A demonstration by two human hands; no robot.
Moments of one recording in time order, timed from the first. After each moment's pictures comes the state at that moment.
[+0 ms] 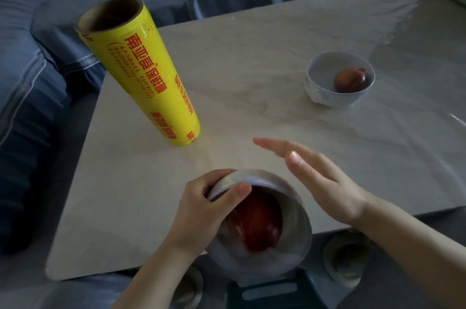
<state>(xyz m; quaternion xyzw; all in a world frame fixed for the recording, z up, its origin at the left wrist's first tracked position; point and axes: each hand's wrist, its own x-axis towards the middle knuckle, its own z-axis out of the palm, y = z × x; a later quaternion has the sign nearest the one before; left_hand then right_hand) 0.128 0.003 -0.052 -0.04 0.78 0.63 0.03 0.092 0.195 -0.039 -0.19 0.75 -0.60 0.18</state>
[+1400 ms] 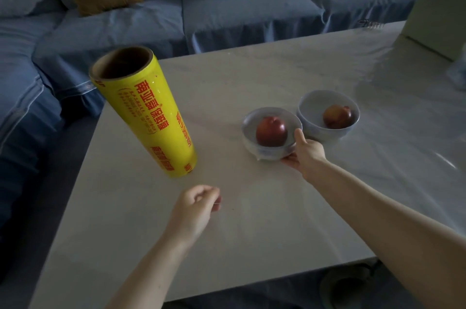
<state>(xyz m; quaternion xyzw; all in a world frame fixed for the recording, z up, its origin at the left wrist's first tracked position) 0.074 -0.011 -0.073 -0.21 0.77 0.60 0.09 -0.039 0.194 -0.094 0.33 0.63 -0.70 0.06</state>
